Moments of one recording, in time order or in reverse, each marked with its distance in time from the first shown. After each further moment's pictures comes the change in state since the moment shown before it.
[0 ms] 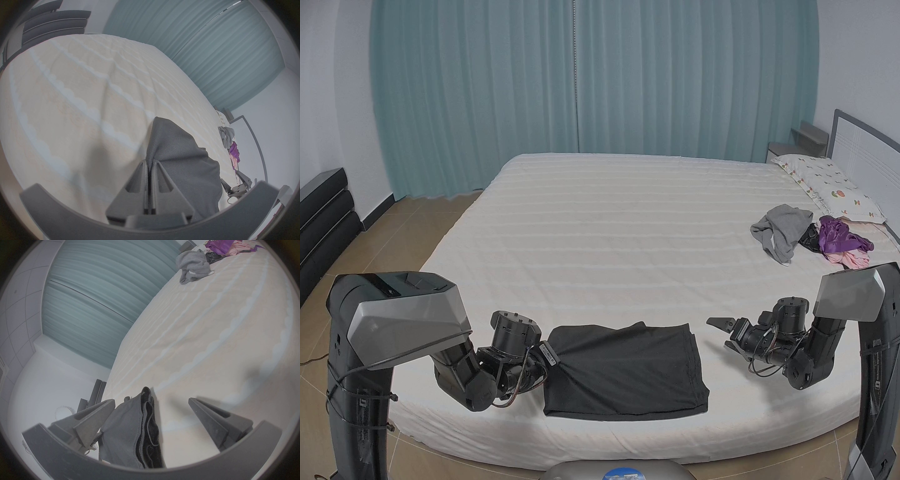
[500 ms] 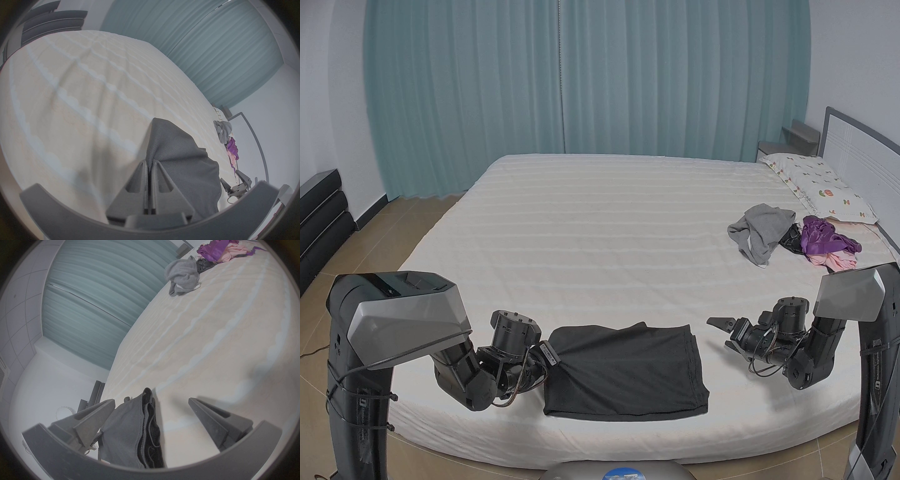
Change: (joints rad) left arm 0.001 0.000 -0.003 -0.001 -0.007 0.007; right arm 0.000 0.000 0.000 0.000 0.000 0.000
